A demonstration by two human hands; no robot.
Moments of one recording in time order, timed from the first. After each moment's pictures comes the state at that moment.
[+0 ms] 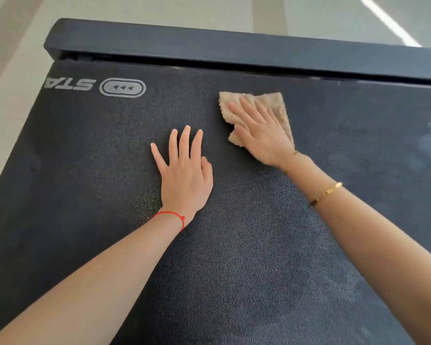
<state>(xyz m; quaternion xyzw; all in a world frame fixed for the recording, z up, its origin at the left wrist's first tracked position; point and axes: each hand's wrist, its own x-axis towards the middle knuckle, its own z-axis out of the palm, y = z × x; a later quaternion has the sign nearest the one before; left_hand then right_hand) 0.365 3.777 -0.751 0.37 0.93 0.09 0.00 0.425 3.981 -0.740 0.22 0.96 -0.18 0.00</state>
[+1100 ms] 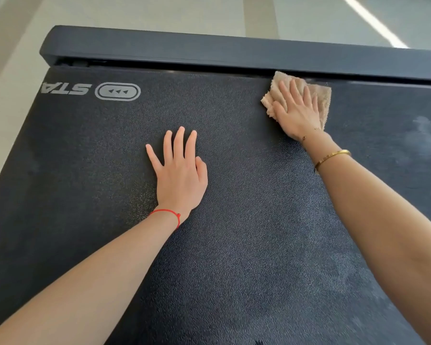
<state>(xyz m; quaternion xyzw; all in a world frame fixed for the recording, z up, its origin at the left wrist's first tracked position) 0.364 3.777 -0.753 0.37 0.93 0.10 0.00 0.446 4.066 -0.734 0.41 0.90 -0.14 0.02</state>
